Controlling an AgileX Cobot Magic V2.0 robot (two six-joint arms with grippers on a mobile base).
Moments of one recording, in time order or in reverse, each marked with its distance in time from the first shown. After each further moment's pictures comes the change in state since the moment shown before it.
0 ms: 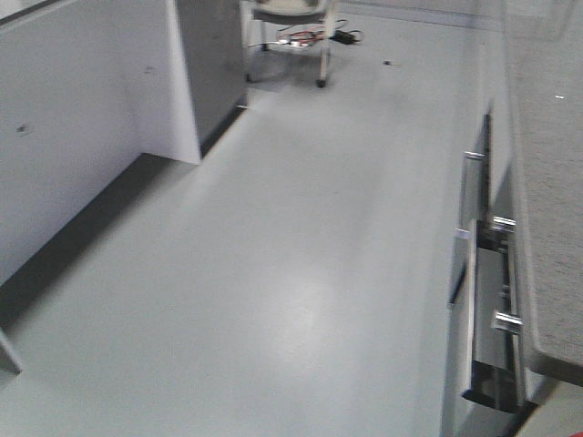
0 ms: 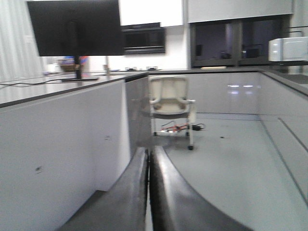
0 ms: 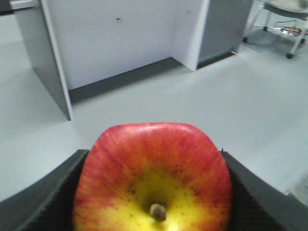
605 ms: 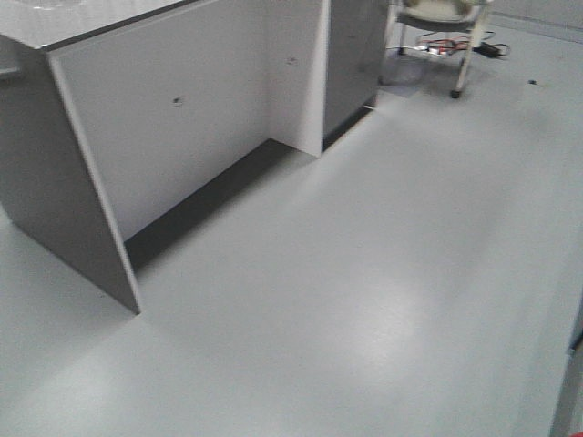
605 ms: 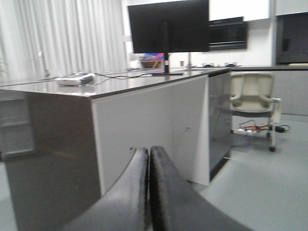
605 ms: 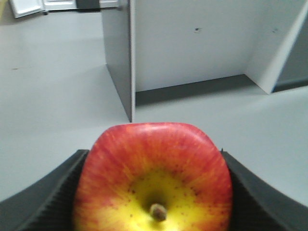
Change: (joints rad) left arm 0.000 0.000 0.000 0.000 0.000 0.000; right arm 0.000 0.000 0.000 0.000 0.000 0.000
